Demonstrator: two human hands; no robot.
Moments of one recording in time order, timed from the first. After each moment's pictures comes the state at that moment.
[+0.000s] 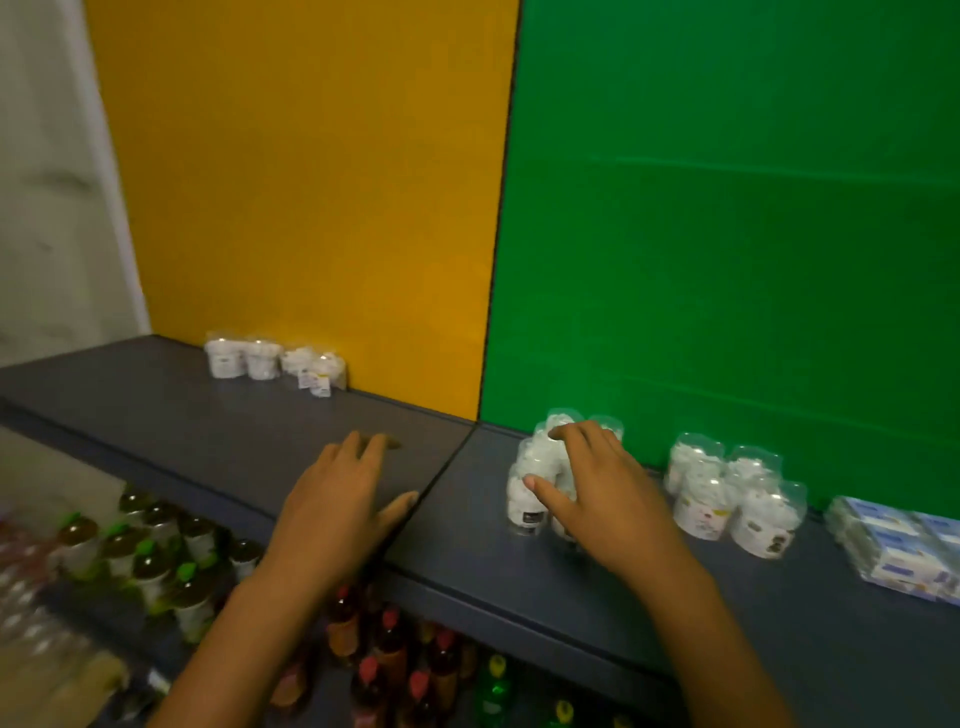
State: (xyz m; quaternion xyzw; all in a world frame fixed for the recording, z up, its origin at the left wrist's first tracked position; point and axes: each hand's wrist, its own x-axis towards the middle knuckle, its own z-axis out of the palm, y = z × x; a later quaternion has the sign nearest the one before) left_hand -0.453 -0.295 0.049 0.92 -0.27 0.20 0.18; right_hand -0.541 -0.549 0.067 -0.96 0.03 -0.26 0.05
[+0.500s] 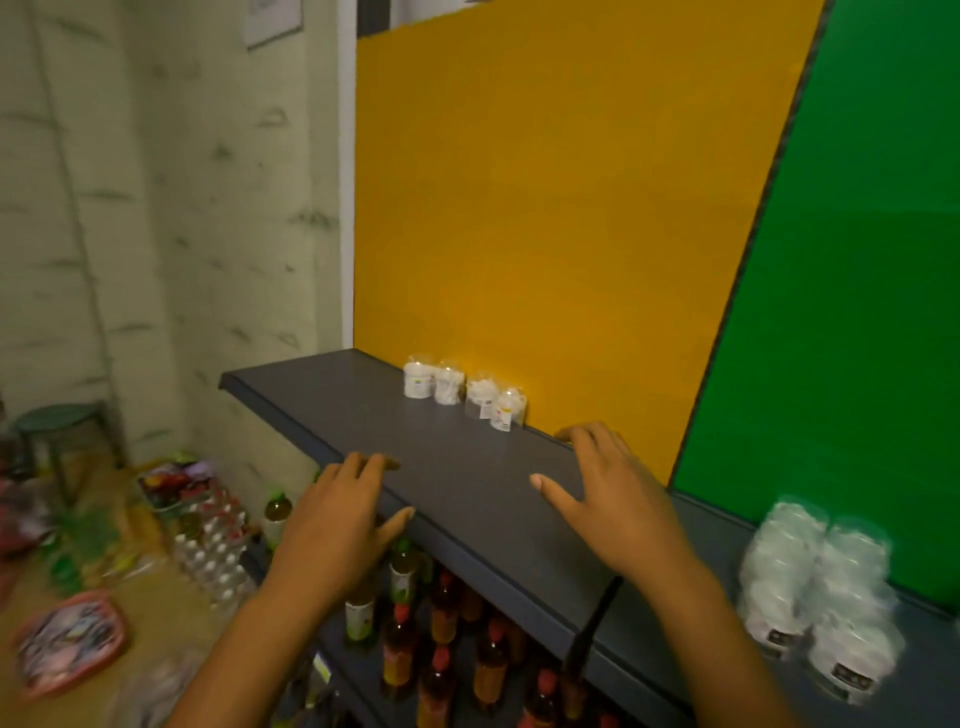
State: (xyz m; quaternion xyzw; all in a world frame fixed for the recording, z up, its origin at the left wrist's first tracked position) left_hand -0.399 -0.101 0.041 0.96 -0.11 0.23 0.15; right_hand -0.404 -0.372 0.082 -0.95 -0.12 -0.26 0.08
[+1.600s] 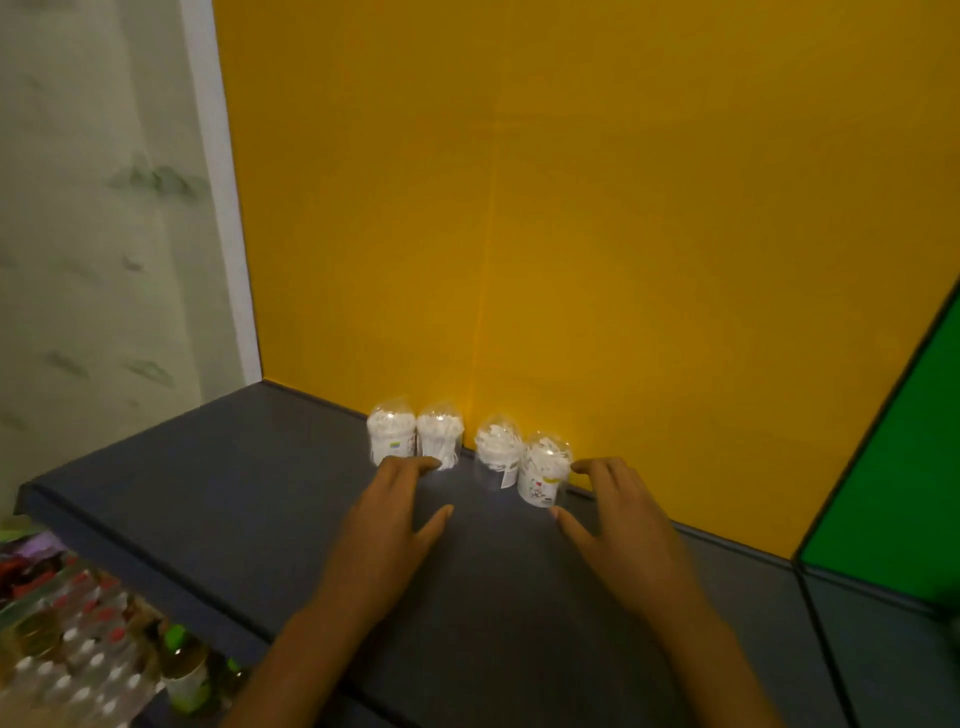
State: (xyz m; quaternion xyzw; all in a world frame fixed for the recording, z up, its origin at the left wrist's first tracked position) left_hand -0.064 -0.077 0.007 0.88 -0.26 0.15 0.36; right_hand -0.144 -0.318 0.022 -0.96 0.06 -0.25 0.13
